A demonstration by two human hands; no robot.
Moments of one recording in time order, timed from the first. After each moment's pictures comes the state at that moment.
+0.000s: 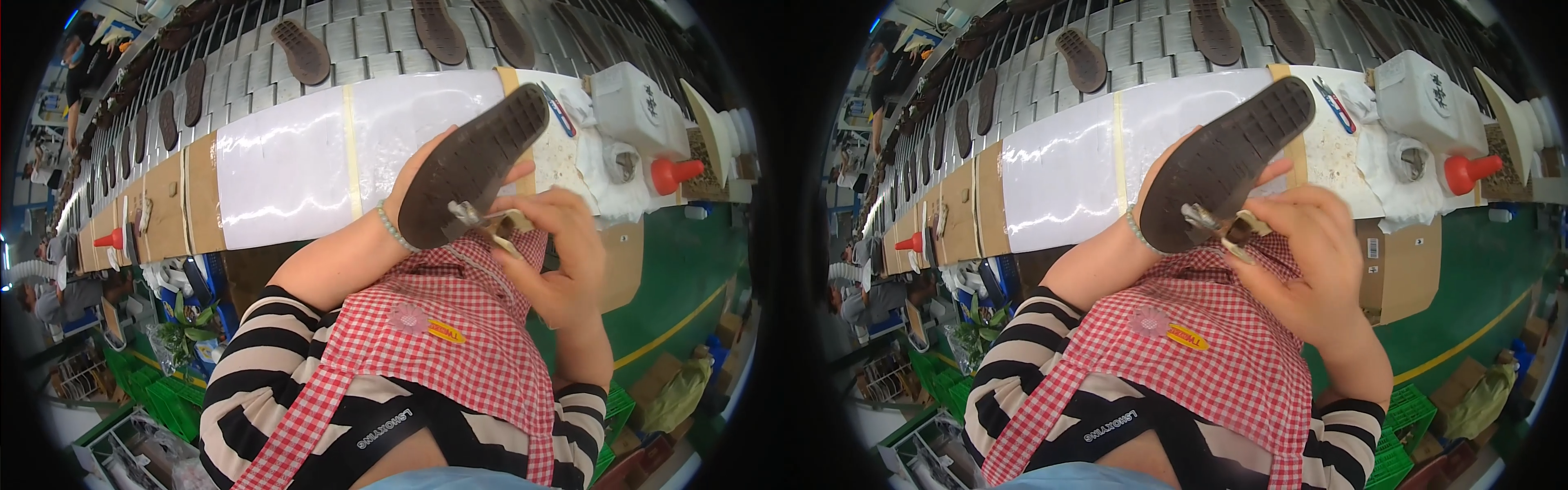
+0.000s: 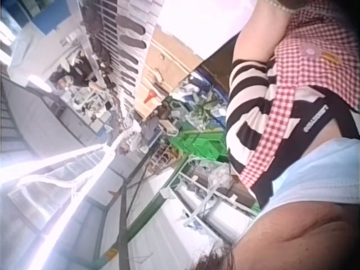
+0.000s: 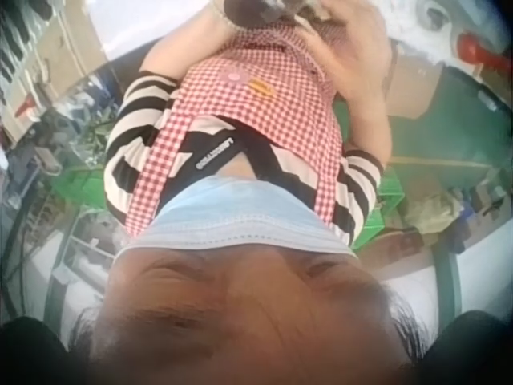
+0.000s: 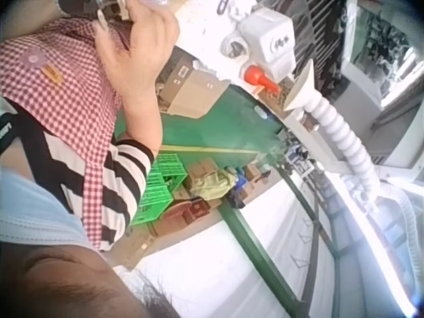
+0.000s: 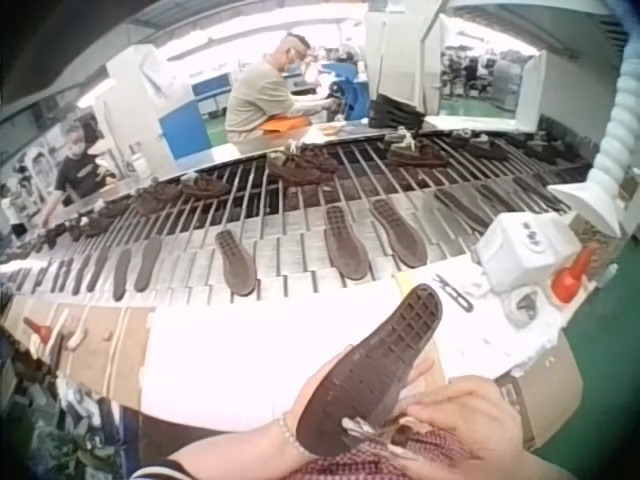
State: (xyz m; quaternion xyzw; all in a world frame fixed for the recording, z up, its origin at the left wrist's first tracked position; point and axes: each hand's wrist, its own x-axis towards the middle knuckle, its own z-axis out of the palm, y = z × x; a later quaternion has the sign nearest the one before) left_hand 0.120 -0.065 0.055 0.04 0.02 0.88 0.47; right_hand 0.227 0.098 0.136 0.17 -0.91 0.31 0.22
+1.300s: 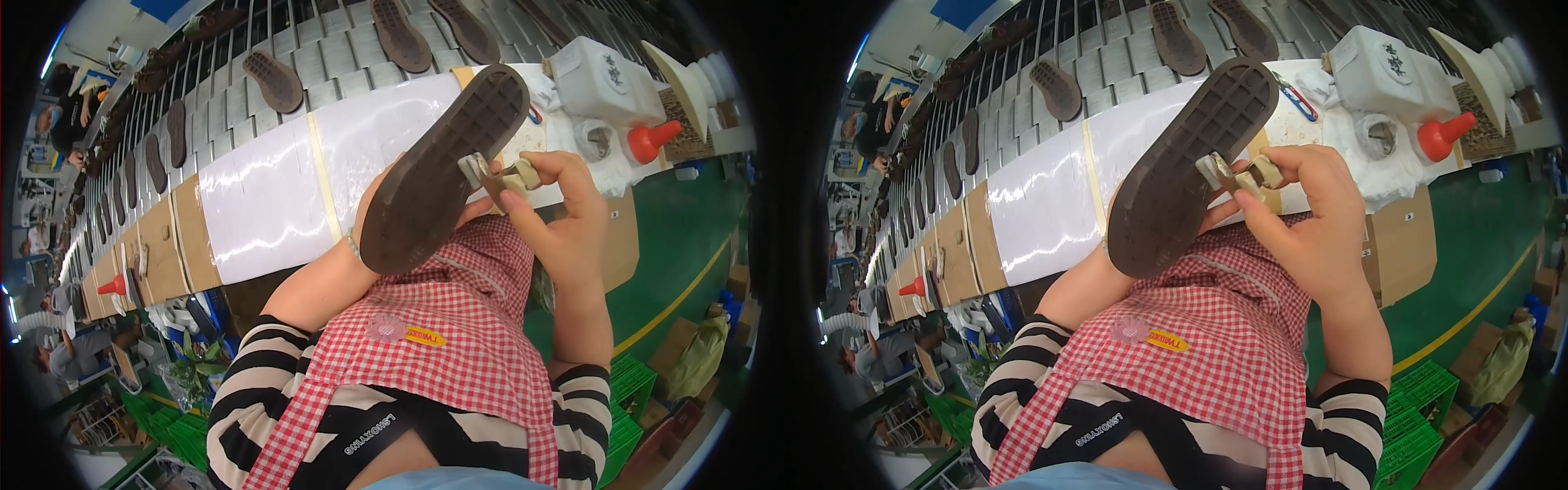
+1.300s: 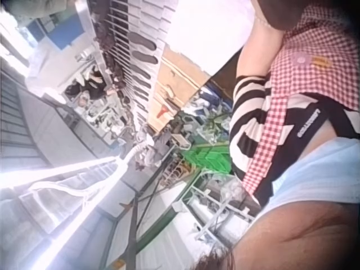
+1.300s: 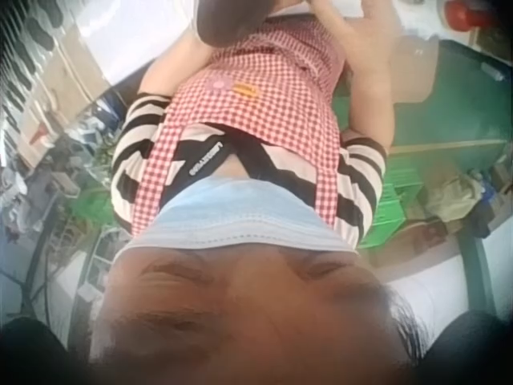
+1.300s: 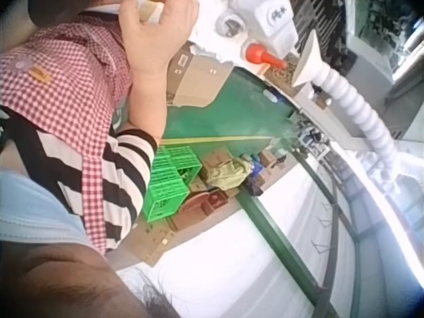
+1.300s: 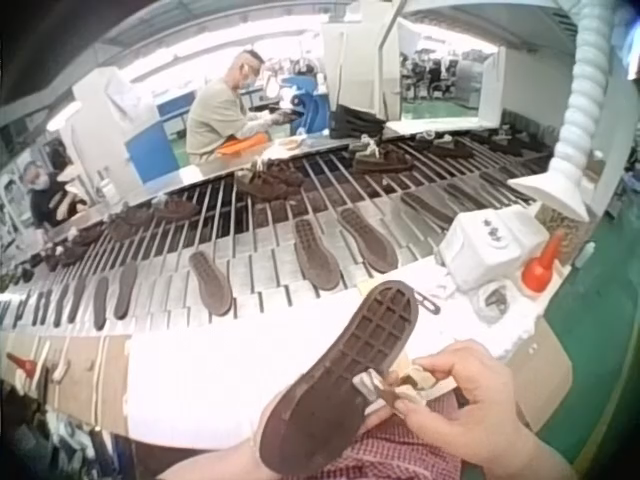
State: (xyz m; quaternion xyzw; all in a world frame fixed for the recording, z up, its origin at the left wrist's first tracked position) left_hand 0.133 -0.052 0.074 0.07 0.30 0.87 0.39; right_hand 0.212 0.128 0.127 0.02 -0.88 0.40 0.26
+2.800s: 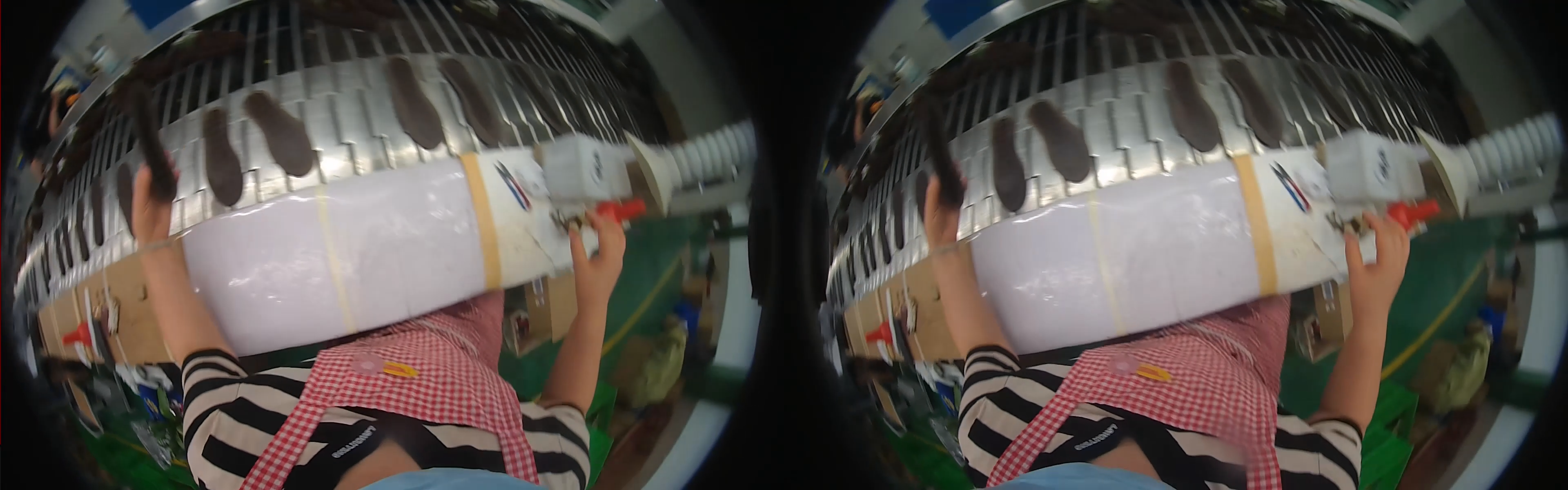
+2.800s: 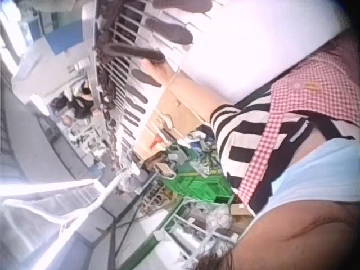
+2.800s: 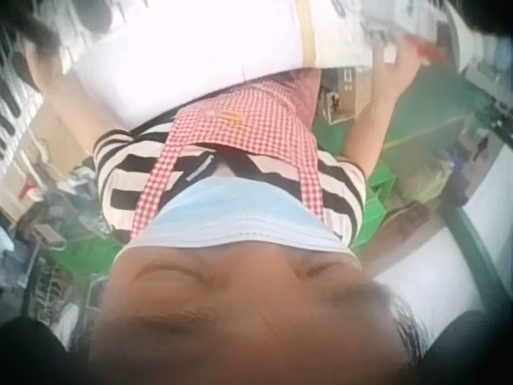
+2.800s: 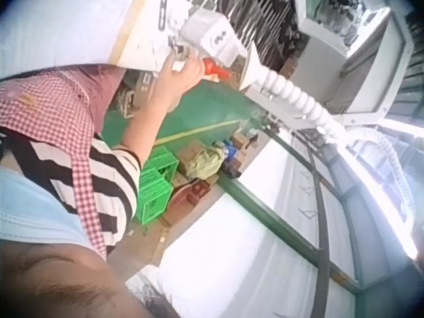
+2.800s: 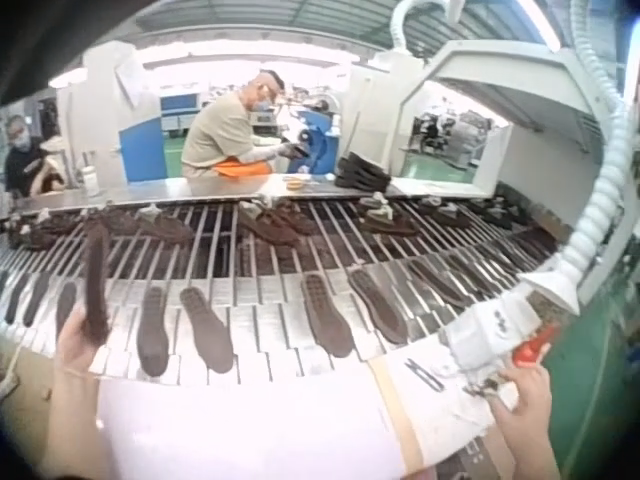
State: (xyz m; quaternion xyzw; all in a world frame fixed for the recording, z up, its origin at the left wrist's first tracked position) left_hand -0.112 -0.358 0.036 0.12 0.43 0.90 0.05; right_hand 0.283 0.256 0.162 -0.15 -0.92 0.02 0.35
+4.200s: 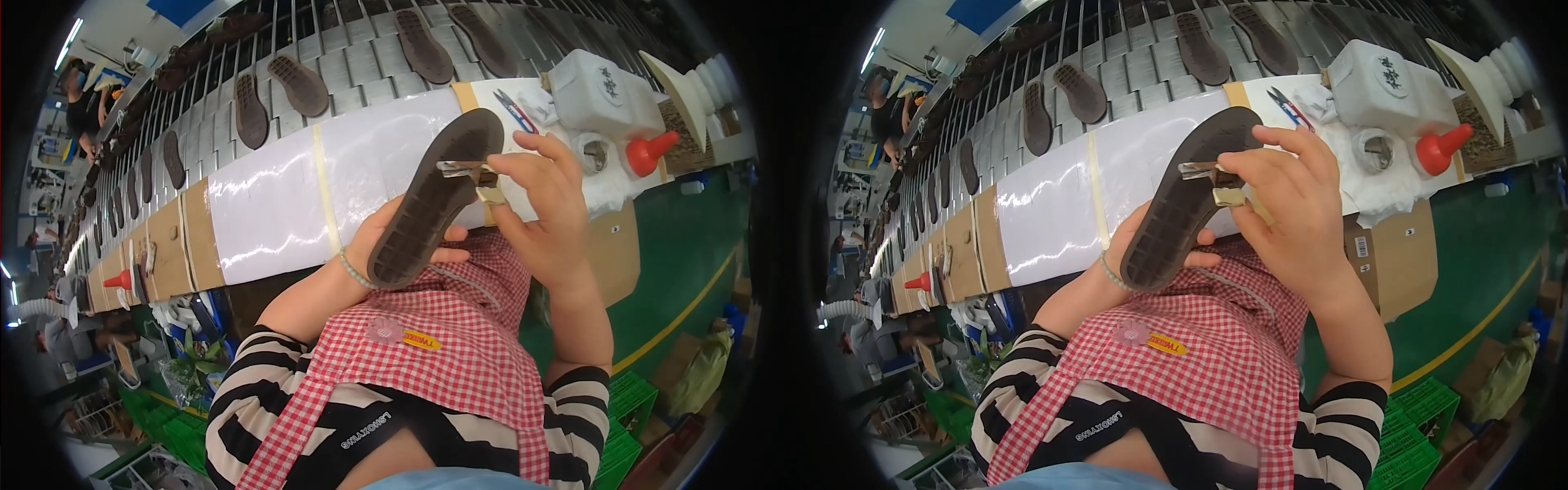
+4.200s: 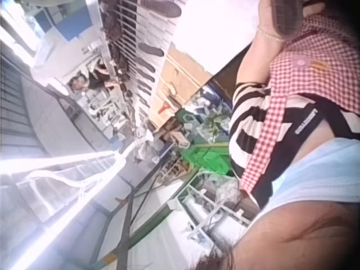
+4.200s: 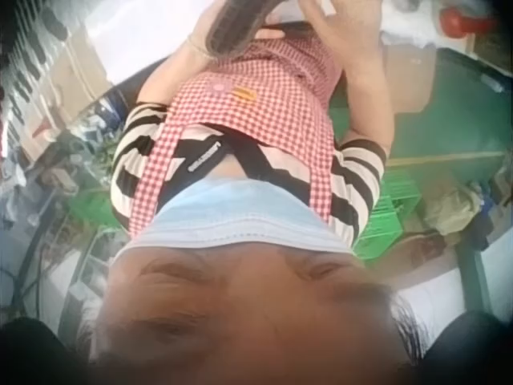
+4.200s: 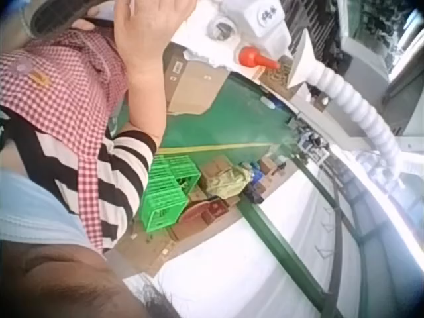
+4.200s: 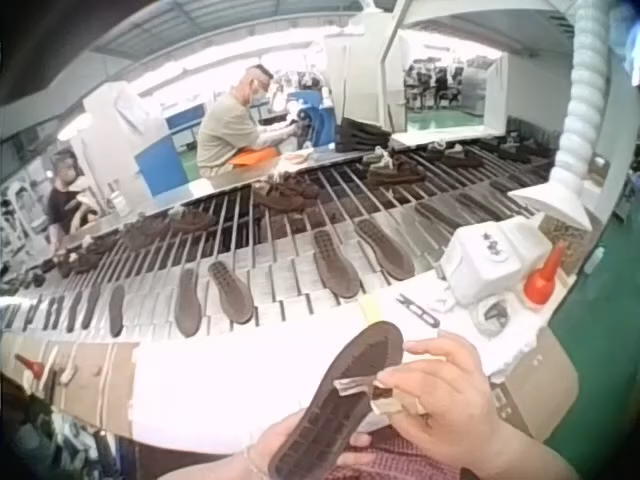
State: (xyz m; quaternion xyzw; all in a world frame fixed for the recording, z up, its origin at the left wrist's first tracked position) left_hand 0.136 -0.097 0.029 -0.01 0.03 0.84 0.54; right_hand 0.190 0.124 0.135 0.13 -0.91 0.28 0.28
